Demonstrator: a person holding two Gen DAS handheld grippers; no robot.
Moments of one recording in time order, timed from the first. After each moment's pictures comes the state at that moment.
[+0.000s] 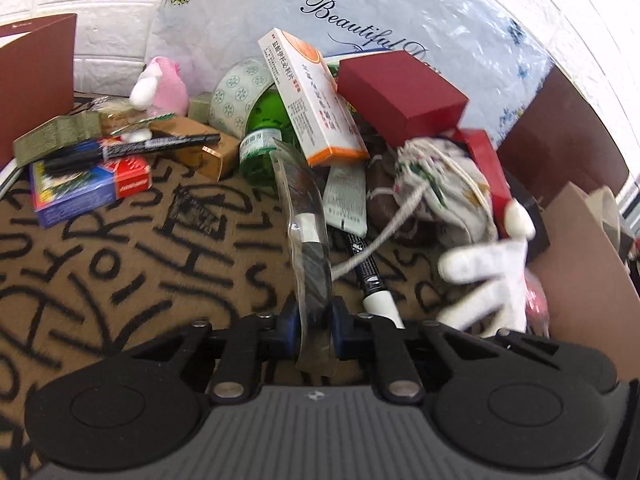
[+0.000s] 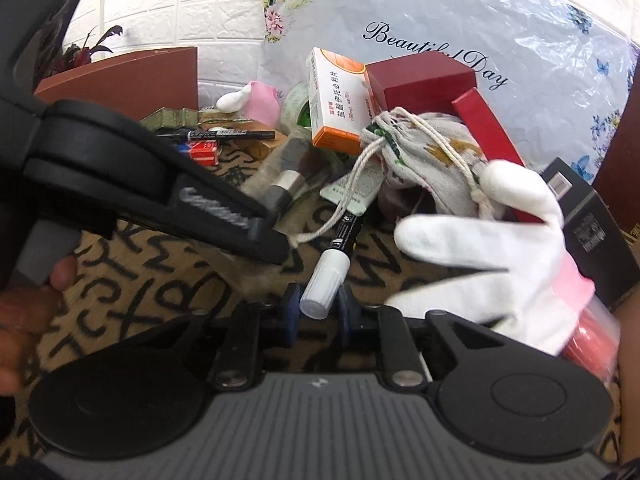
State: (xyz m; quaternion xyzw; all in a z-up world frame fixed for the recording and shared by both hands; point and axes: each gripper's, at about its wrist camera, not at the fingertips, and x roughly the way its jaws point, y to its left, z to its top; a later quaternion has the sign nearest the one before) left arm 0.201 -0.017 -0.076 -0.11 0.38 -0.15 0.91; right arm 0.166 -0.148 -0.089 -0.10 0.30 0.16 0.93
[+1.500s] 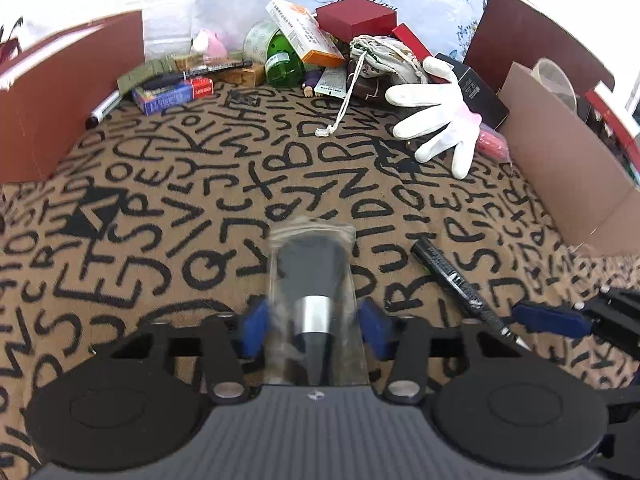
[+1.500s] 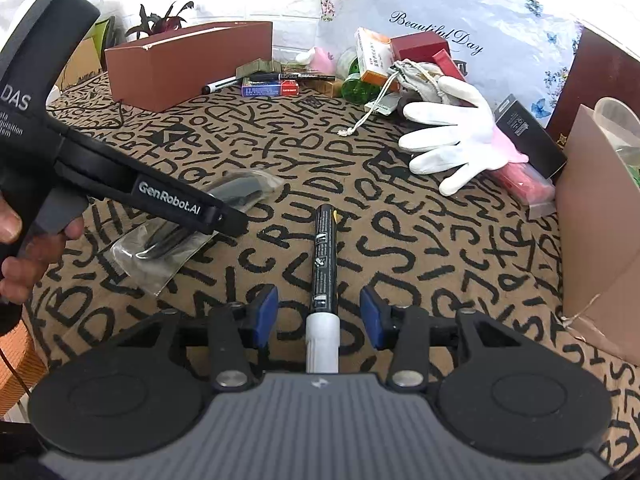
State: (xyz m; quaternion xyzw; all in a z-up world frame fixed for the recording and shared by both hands) left arm 0.031 -0.025 -0.078 -0.02 0.41 -0.10 0.91; right arm -0.028 -0.202 -0.075 -0.11 0.34 0.20 0.91
